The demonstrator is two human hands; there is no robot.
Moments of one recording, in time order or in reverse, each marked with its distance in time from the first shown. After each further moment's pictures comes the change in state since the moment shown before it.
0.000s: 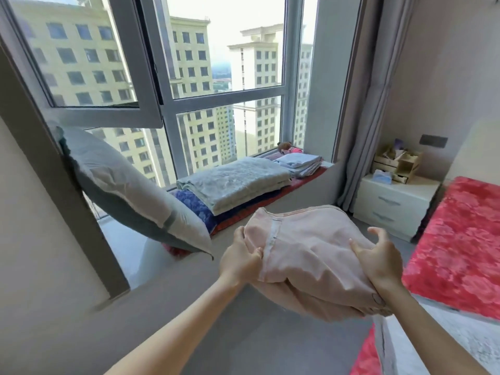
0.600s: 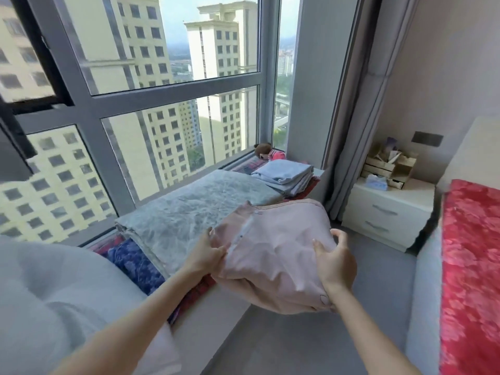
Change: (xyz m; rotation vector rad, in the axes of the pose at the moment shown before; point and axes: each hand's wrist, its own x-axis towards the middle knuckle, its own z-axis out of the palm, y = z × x) left_hand 0.469 -0.037 0.026 -0.110 -0.204 -0.043; right_hand 0.302 -0.071 0.289 0.021 0.163 0.109
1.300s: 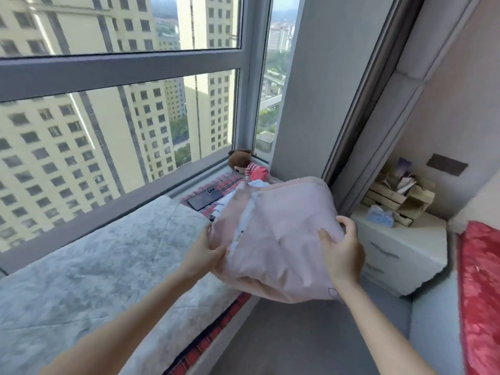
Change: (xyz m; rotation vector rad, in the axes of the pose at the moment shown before) left_hand 0.444 0.123 0.125 -0.173 -0.154 -0.003; right_hand 0.446 -0.023 0.180 -0.056 0.075 -0.124
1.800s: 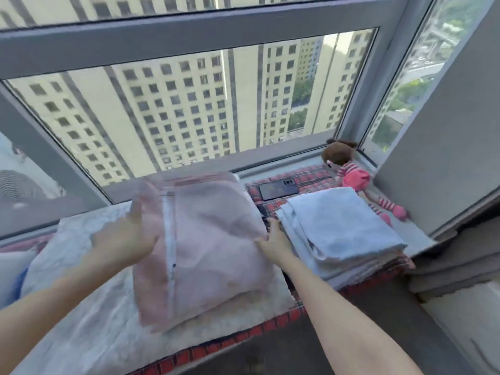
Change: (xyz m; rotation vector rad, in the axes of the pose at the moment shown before) left_hand 0.007 0.006 -0.115 0.970 0.425 -0.733; right_hand 0.046 -0.044 0.261 0.008 -1.299 -0.203
